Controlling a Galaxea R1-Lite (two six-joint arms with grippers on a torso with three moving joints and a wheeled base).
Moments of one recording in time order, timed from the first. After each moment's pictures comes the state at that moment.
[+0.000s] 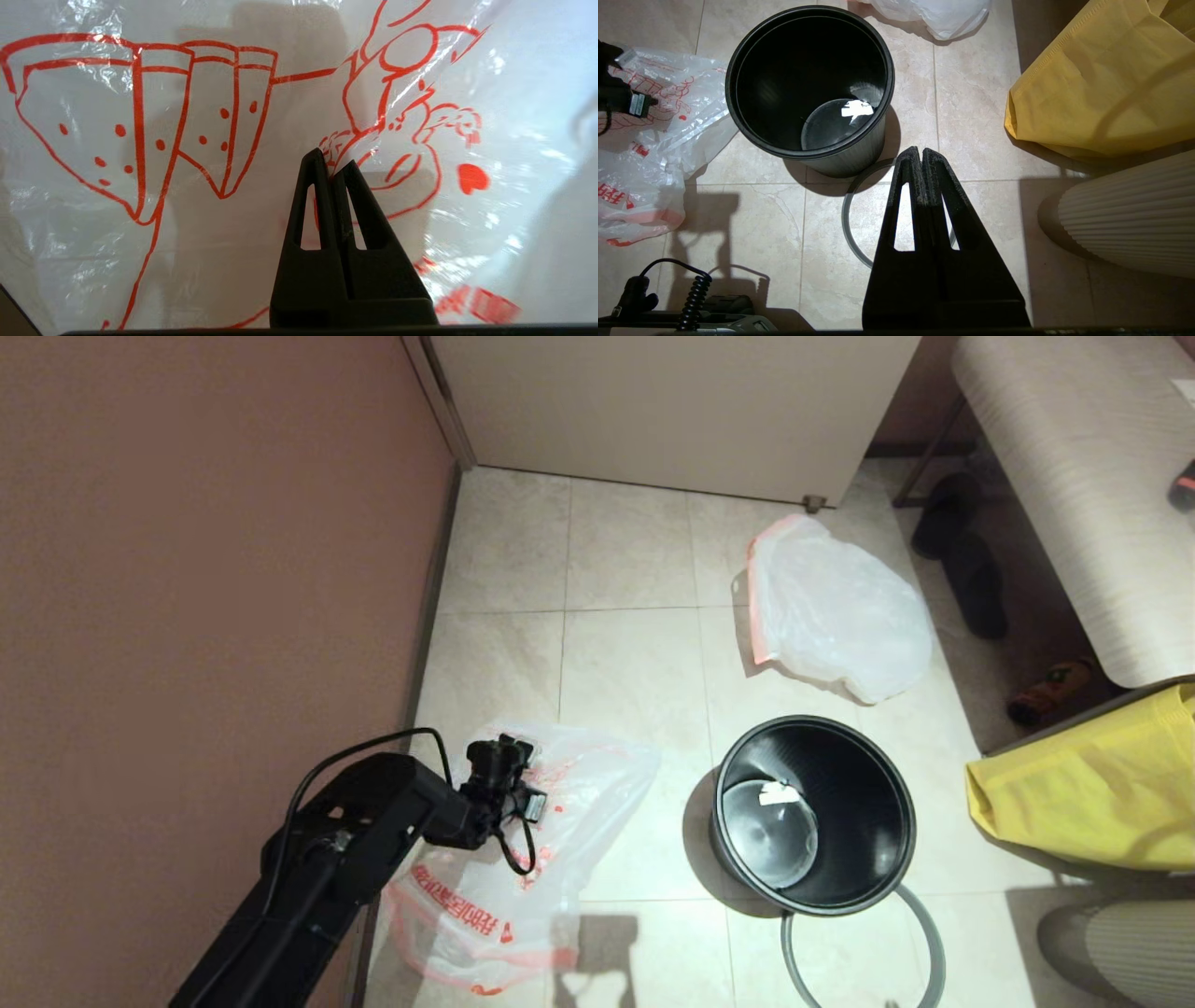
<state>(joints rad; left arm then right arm) -0.21 2.88 -1.82 -0.46 0.09 0.25 0.00 0.00 0.00 0.00 0.00 0.00</state>
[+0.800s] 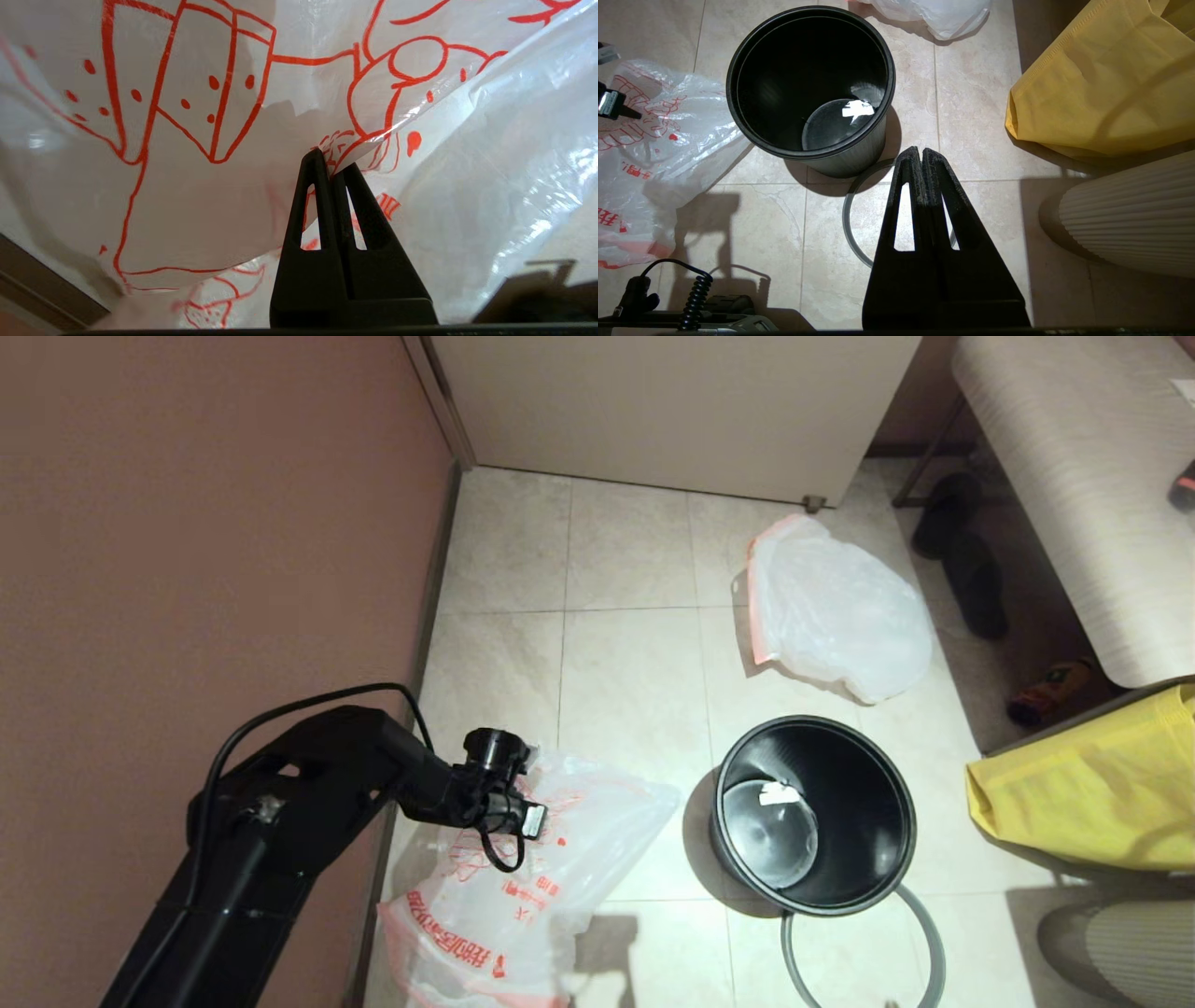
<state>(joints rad) -0.25 2.62 -1.55 -0.17 0.00 0.10 0.00 0.00 0.00 0.00 0.00 0.00</state>
